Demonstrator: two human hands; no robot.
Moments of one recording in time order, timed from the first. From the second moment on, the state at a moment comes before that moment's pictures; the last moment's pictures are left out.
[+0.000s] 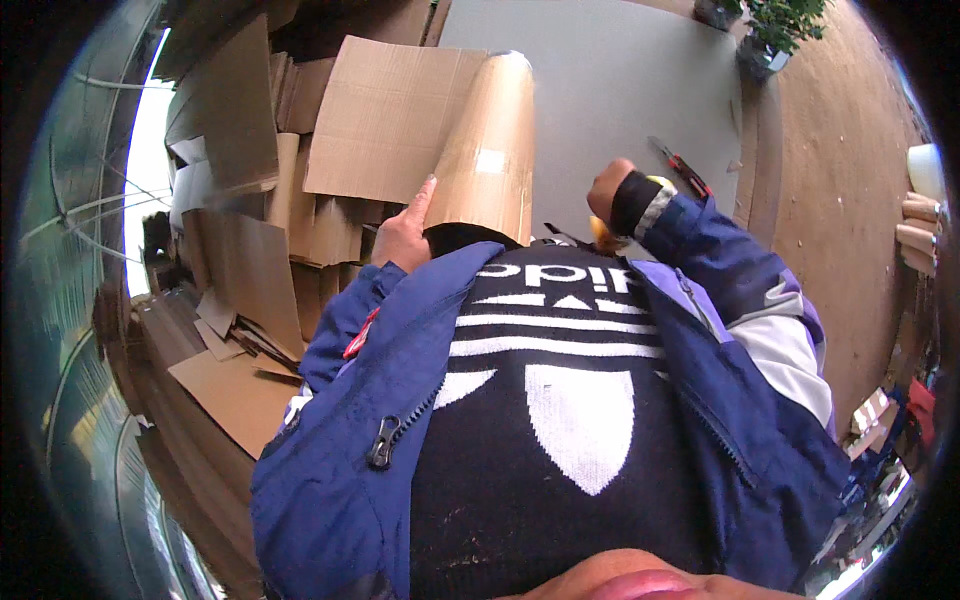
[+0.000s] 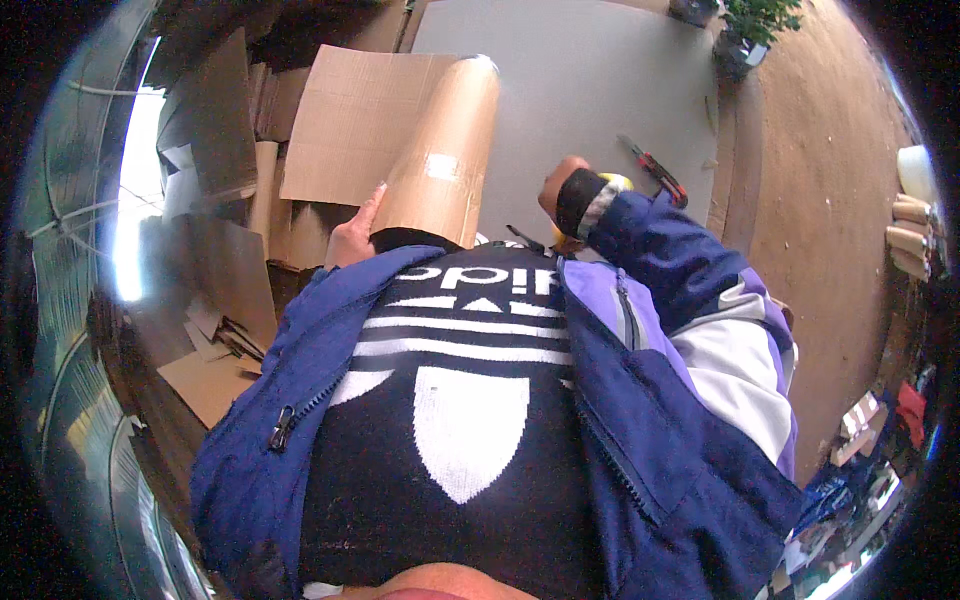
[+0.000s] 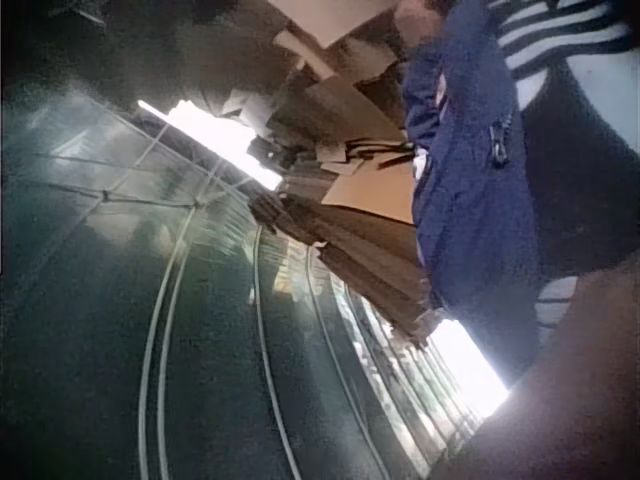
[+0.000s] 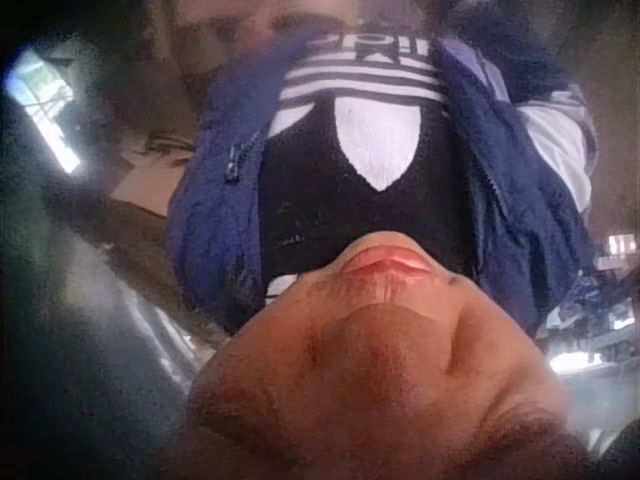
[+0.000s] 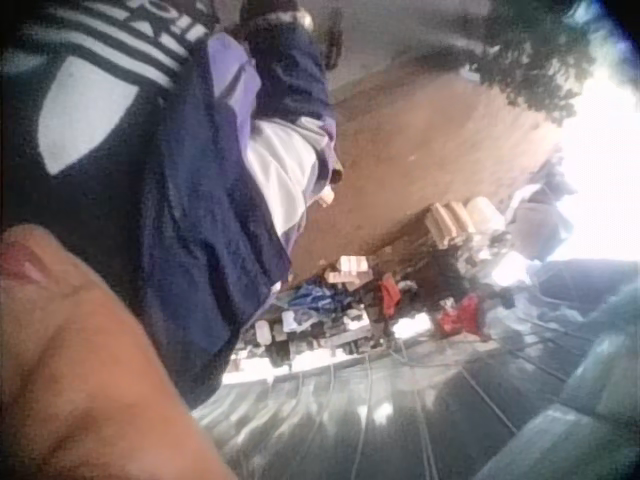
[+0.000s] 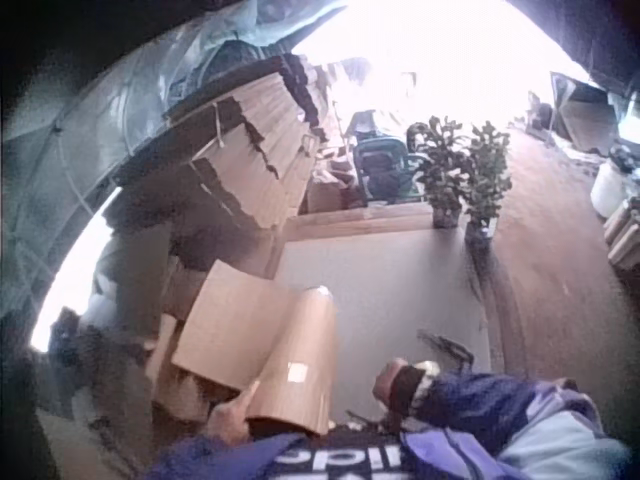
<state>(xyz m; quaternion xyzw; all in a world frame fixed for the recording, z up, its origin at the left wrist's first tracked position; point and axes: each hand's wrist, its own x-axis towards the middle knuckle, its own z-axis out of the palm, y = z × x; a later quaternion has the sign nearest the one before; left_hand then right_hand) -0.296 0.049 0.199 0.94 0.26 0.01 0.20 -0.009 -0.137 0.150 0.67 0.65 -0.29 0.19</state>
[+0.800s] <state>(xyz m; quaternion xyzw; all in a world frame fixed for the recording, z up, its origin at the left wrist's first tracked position) -0.333 0.084 0.148 0.88 0.29 0.01 0.38 0.110 -0.451 -0.174 0.85 -0.24 -0.15 -0.45</state>
